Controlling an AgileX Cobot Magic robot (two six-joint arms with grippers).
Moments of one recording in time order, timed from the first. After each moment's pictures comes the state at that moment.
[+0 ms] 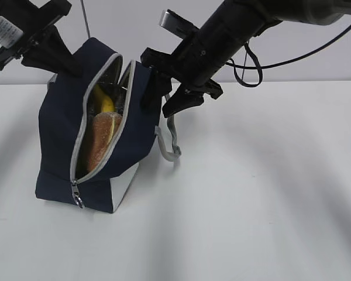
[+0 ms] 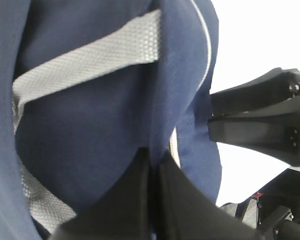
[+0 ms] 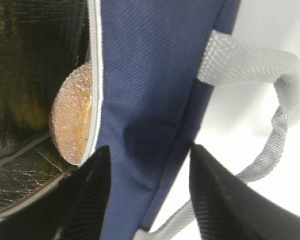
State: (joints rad) left arm -0.09 1.80 -1.63 -0.63 1.23 0.19; right arm 0.37 2.12 -1.86 0.65 1.11 -0.18
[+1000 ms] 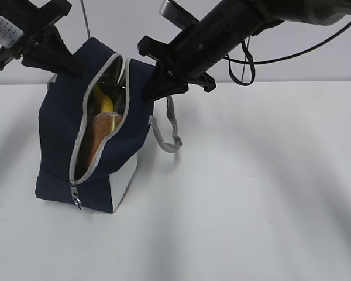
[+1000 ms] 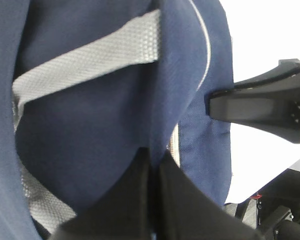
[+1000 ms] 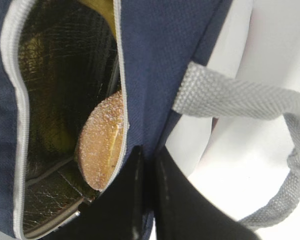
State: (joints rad) left arm -0.09 1.80 -1.63 -0.63 1.23 0.19; right arm 0.36 2.12 -1.86 0.74 1.04 -0.24
